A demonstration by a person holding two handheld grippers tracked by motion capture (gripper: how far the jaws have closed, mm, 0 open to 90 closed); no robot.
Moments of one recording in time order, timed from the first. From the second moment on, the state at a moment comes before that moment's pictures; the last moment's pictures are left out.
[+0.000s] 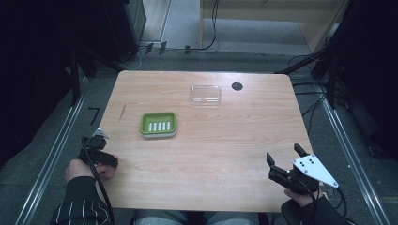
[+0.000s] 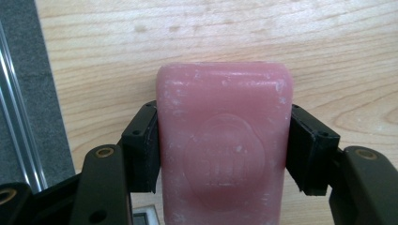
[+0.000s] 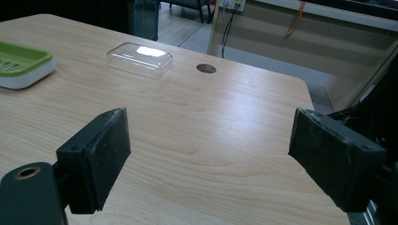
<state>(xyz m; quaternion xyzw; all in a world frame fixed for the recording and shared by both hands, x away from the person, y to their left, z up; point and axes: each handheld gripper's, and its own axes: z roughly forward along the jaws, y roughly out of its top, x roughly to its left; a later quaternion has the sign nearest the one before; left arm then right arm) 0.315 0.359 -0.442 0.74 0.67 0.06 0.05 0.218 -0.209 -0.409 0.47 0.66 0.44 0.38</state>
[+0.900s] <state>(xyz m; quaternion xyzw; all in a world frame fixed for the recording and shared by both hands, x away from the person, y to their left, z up) 0.341 0.327 -0.436 0.80 0.60 0.04 0.03 0.213 -0.215 -0.409 0.48 0.66 0.43 0.38</state>
